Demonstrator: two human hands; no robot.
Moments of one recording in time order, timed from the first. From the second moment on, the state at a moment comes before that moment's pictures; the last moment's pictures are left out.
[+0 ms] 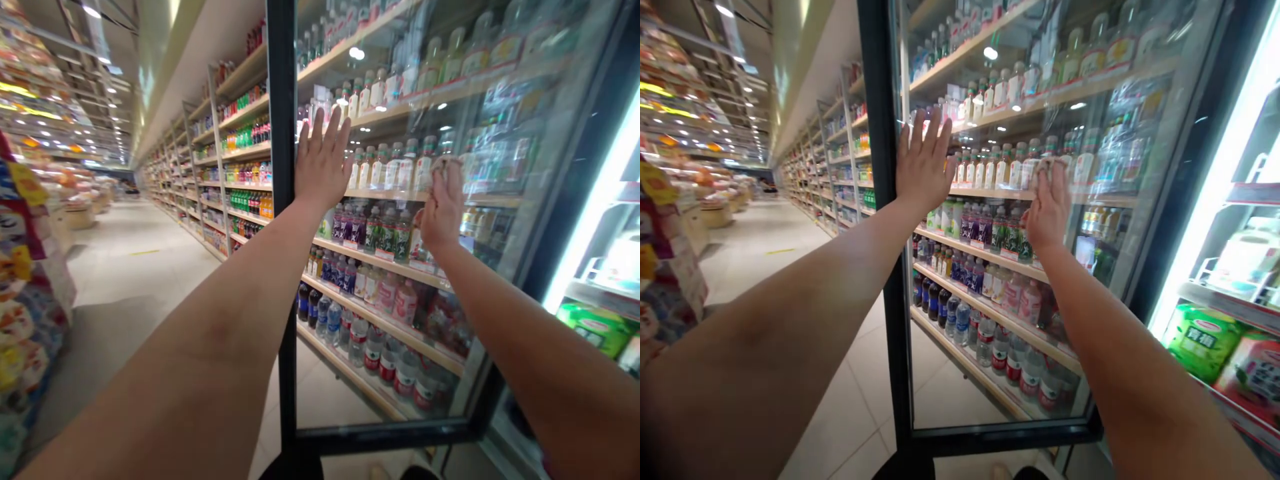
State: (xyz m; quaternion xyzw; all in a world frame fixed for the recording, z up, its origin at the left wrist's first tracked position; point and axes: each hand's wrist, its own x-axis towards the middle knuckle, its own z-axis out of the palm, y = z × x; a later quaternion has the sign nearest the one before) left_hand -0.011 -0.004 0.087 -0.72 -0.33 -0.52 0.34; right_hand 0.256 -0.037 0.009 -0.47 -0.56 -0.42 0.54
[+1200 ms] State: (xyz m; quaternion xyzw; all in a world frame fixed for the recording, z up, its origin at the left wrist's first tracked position) left_hand -0.011 -0.003 0.088 -0.71 -0.32 -0.52 0.36; right_hand 0.246 -0.025 0.017 -0.53 -0.41 -0.35 0.65
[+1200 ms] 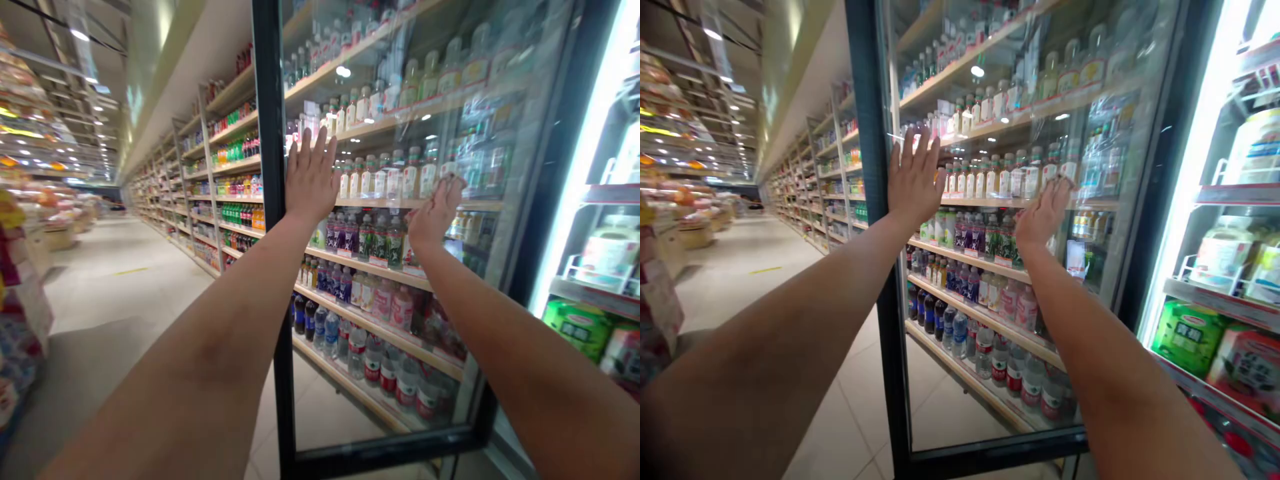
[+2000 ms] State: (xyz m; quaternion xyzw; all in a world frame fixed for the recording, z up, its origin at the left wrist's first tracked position) left_hand -0.010 -0.007 0.089 -0.70 -0.34 -0.50 0.38; right_hand 0.218 -0.039 0.002 -0.40 -0.70 -0.46 0.38
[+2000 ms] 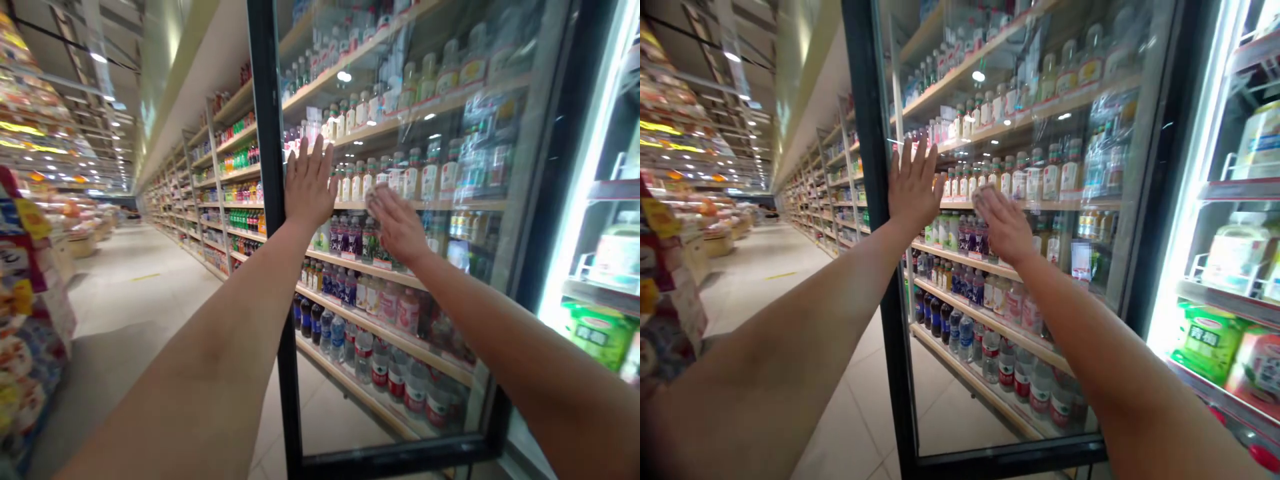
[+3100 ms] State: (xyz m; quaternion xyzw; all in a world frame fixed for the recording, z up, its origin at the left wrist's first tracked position) left_hand -0.024 -0.024 -0.106 -0.71 -0.42 -0.42 0.38; right_hand 0.200 -0.047 -0.115 -0.36 -0.74 -0.45 0.35
